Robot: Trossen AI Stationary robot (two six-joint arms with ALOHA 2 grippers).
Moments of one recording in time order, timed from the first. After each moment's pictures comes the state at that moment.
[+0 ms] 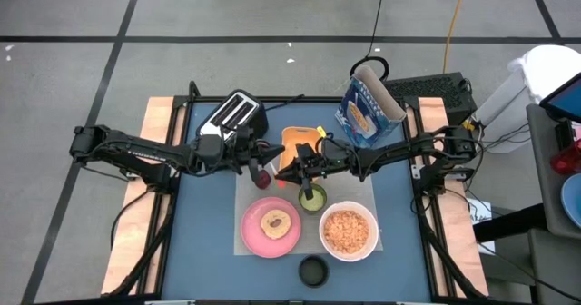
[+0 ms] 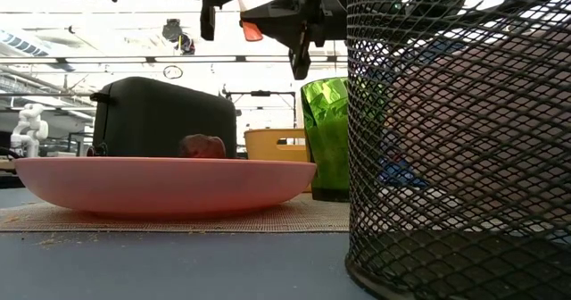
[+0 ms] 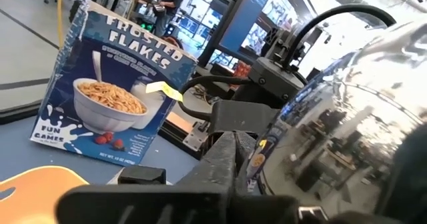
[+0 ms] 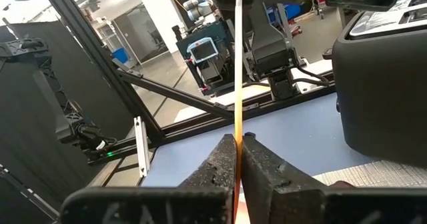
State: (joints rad) left arm -0.03 1.25 0.72 0.59 -0.21 -0.51; right arm -0.02 1.70 0.89 0.74 -0.24 0.43
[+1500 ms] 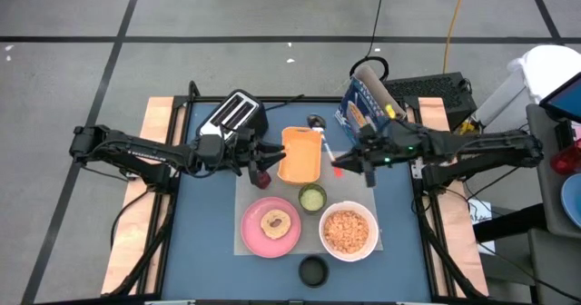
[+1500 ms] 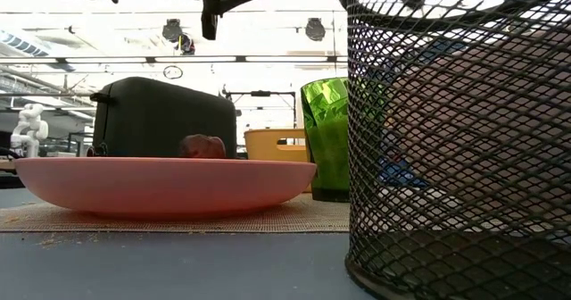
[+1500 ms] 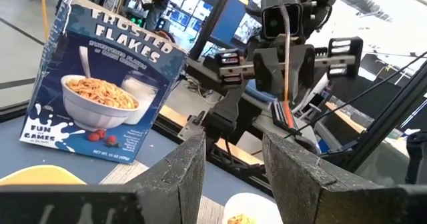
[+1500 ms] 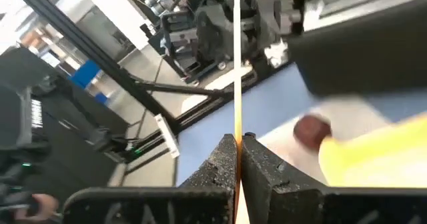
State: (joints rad) left arm -0.03 1.25 0.72 0.58 -0.16 -0.48; right arm 0.04 0.97 0.89 -0.16 -0.07 0.65
